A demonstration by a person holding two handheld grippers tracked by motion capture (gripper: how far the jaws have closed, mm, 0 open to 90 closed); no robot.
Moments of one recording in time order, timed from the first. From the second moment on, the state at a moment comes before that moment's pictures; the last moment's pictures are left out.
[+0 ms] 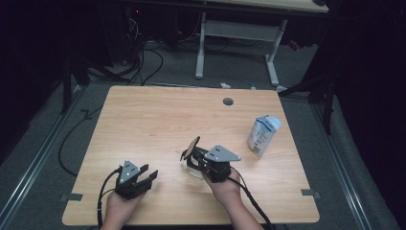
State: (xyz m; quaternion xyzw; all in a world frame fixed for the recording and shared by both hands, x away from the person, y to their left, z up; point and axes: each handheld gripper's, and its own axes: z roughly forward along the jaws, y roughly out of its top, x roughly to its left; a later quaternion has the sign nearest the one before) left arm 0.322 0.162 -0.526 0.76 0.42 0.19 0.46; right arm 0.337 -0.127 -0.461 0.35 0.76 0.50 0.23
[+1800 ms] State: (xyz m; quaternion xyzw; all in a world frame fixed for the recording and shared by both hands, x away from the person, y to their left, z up) left arm 0.311 0.071 -0.477 0.74 0.33 0.19 0.55; right arm 0.318 -0.169 -0.487 0.37 0.75 0.50 0.23
